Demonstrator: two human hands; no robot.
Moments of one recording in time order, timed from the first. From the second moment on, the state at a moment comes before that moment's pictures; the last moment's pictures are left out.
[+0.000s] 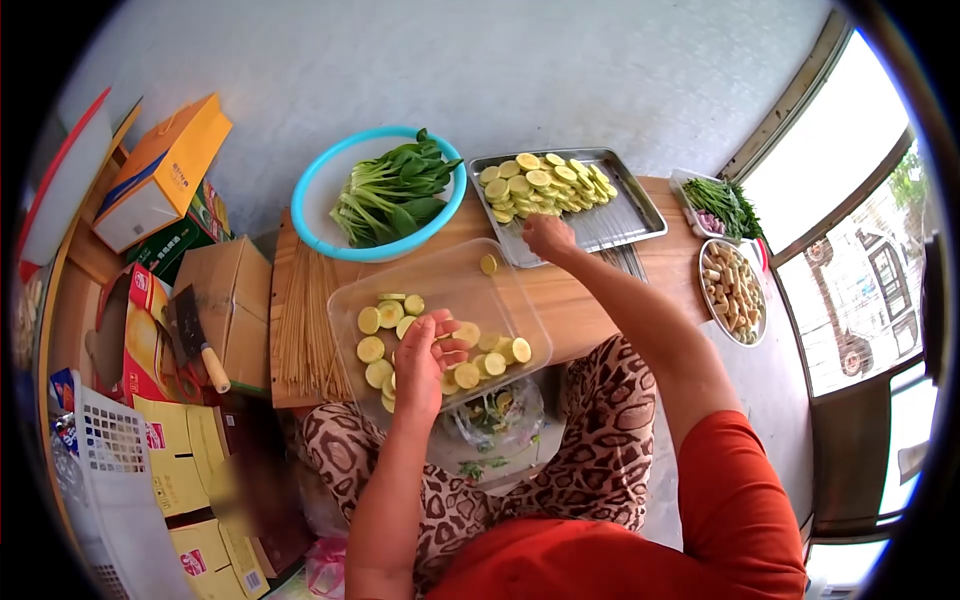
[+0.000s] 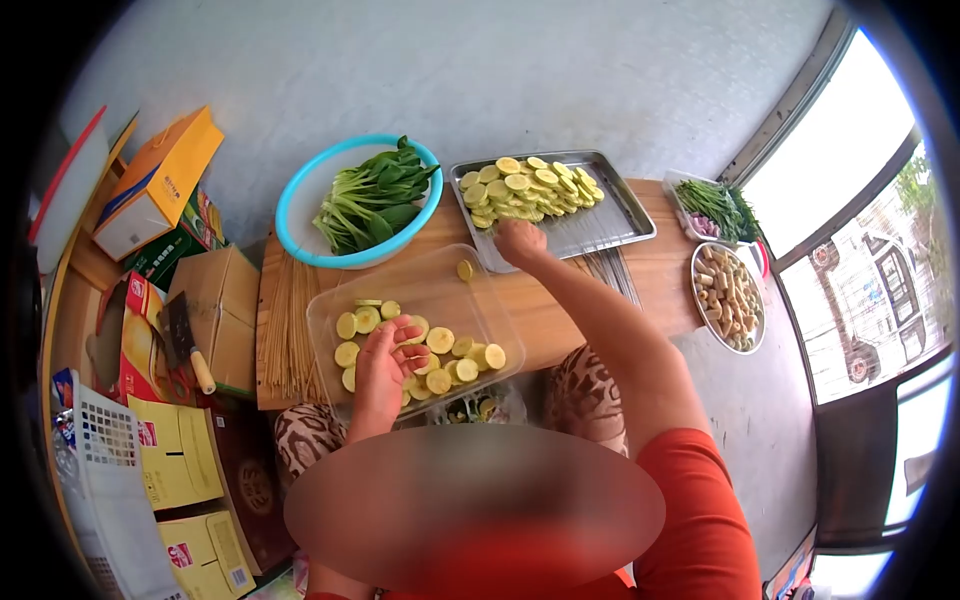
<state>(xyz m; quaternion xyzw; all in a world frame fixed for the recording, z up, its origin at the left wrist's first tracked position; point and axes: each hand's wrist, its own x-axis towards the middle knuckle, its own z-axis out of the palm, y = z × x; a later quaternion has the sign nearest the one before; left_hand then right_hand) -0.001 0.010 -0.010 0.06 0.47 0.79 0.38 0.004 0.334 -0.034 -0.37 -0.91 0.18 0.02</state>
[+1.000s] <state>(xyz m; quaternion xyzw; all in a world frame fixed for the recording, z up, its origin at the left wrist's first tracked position) 0.005 0.016 -0.041 0.10 0.58 0.73 0.36 0.293 0.381 -0.106 -0.58 -0.80 0.08 -0.09</state>
